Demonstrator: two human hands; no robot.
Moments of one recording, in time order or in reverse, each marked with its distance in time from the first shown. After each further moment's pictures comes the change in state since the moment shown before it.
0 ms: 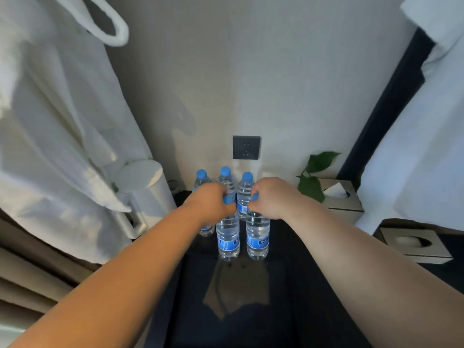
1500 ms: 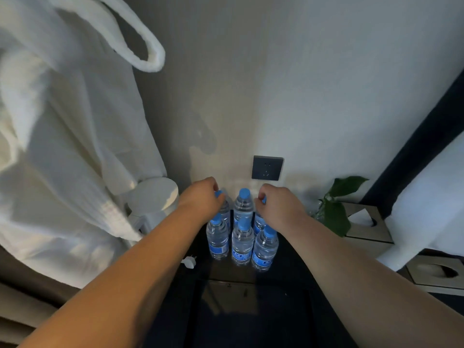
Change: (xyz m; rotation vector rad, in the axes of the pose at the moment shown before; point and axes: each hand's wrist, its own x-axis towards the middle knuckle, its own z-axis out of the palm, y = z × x) left_hand 0.068 -0.073 -0.033 0.045 0.206 -0.178; right_hand 0.072 -0.019 0.023 0.168 0.300 0.010
